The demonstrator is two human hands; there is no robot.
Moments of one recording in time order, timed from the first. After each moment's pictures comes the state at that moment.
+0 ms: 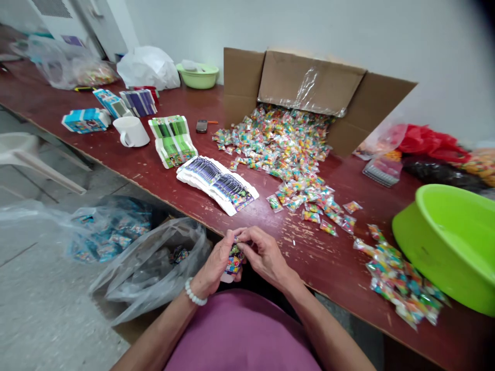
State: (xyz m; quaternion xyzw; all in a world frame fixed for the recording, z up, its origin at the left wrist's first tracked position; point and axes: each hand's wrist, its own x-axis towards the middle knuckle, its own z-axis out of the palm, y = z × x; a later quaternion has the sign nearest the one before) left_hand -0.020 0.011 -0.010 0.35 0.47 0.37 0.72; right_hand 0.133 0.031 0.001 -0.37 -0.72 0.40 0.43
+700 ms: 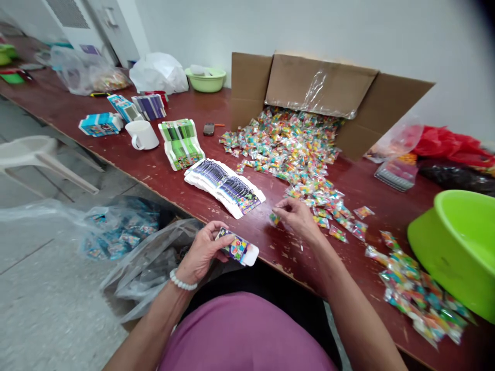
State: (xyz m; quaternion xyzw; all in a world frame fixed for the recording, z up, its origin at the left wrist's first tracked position) left_hand -0.064 0.038 0.005 0.34 0.52 0.43 0.65; right_hand 0.192 0.125 0.009 -0.62 -0.66 0.31 0.28
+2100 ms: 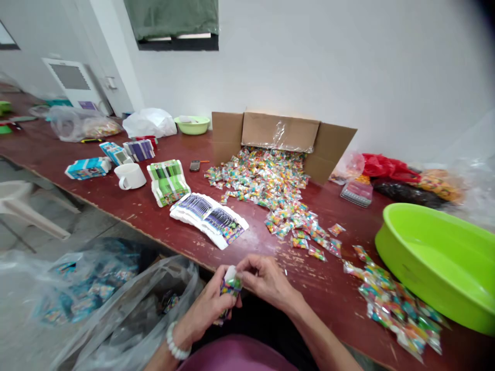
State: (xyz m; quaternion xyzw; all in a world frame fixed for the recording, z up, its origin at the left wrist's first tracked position) left_hand -0.029 0.011 0.016 0.49 0.47 0.29 0.68; right_hand 0.148 0.042 0.027 -0.46 -0.69 0.44 0.34
